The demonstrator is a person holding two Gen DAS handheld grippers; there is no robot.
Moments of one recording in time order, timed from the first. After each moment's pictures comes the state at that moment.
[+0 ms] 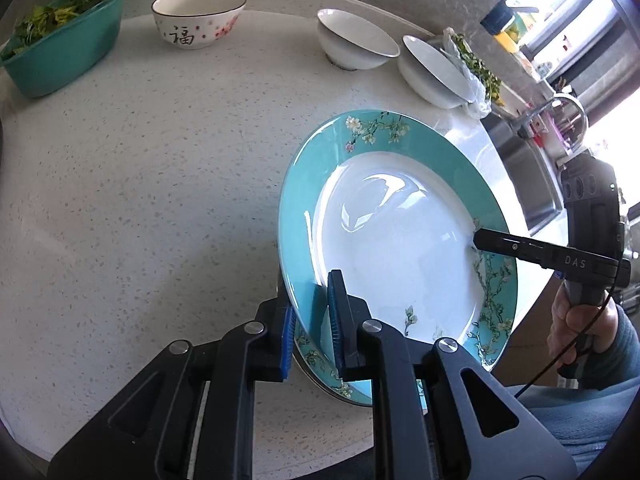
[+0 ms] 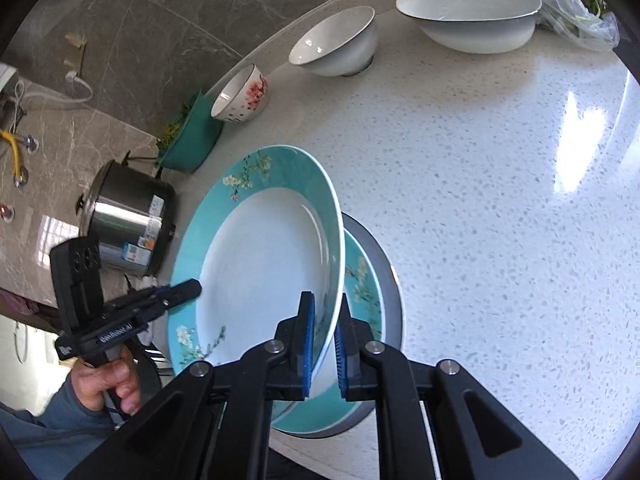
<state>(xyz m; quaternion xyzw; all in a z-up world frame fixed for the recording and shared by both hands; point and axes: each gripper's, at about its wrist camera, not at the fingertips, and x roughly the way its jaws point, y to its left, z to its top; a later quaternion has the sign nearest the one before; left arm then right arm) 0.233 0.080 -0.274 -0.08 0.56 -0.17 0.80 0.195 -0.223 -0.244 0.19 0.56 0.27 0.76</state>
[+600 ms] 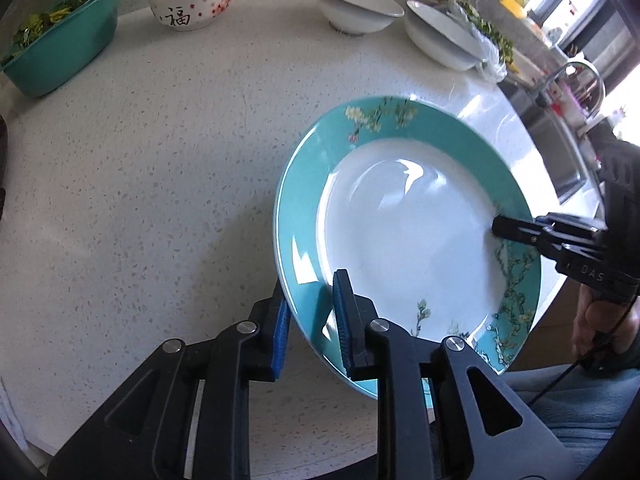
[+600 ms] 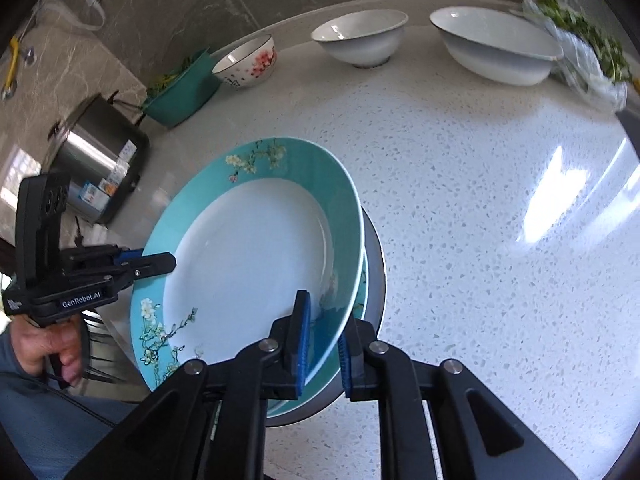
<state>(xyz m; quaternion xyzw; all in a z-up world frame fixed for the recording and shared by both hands) 0.224 0.067 -0.305 -0.02 0.58 -0.15 0.80 0.169 -0.194 -0.251 0.04 0.54 0.25 0.80</state>
